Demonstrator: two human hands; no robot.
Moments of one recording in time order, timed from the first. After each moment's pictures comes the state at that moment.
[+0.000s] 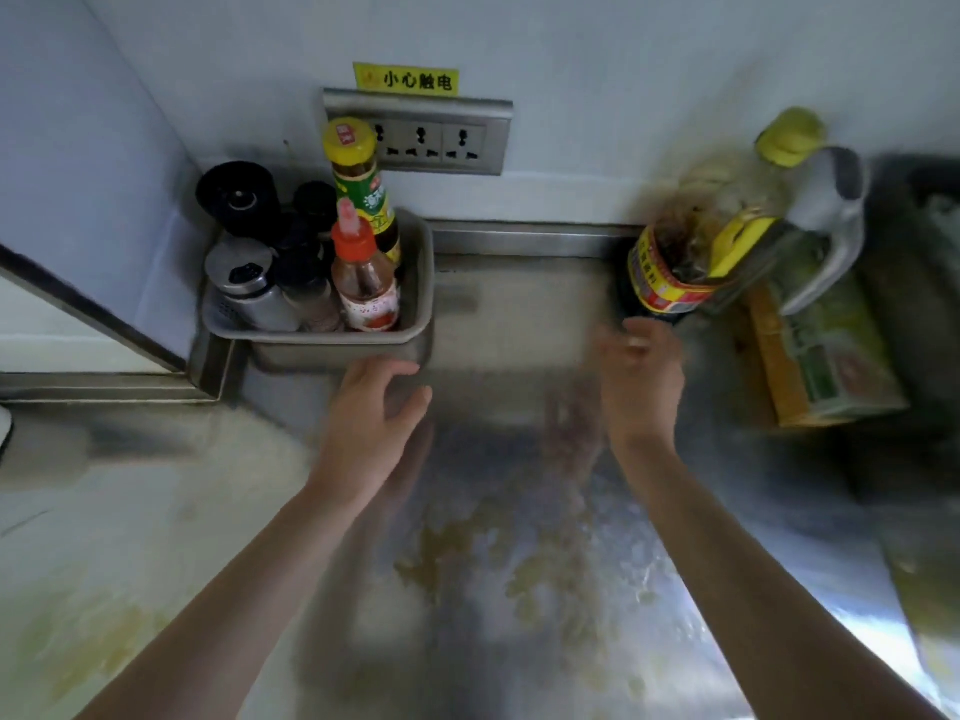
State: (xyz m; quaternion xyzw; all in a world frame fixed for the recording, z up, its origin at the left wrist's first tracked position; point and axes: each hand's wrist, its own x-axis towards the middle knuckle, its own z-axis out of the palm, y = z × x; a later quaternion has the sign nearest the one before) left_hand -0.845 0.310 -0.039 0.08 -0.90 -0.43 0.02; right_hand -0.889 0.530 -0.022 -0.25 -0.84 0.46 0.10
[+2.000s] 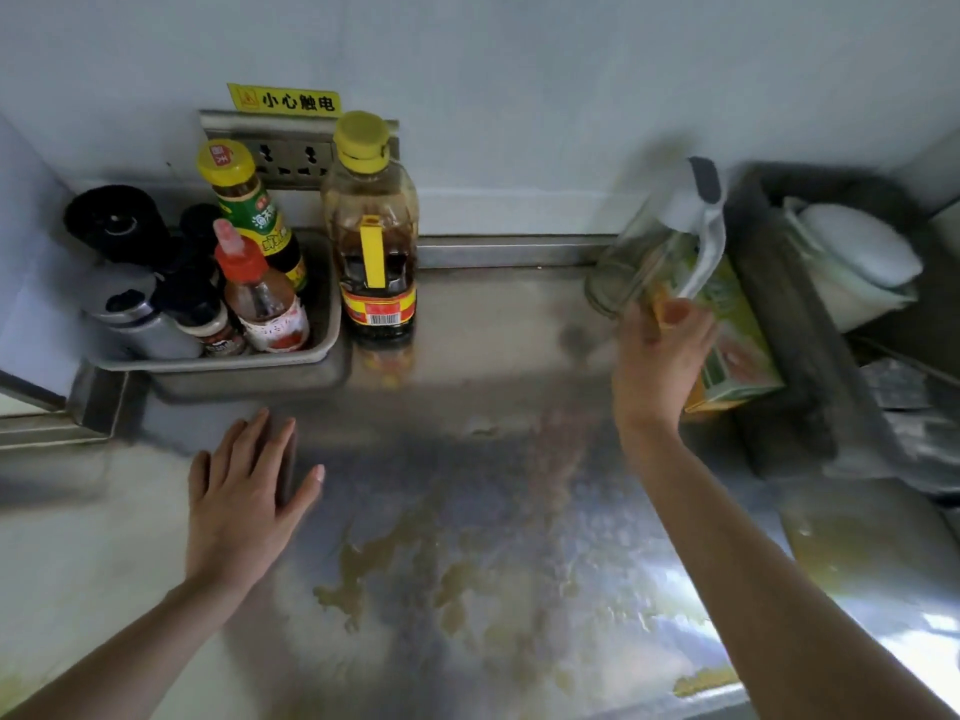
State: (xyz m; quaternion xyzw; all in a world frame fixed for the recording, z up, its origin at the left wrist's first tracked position) left_hand -0.805 0.277 -0.105 0.02 -0.99 -0.10 -0.03; right_hand -0.892 0.605 0.004 -0.27 -0.84 0.40 0.25
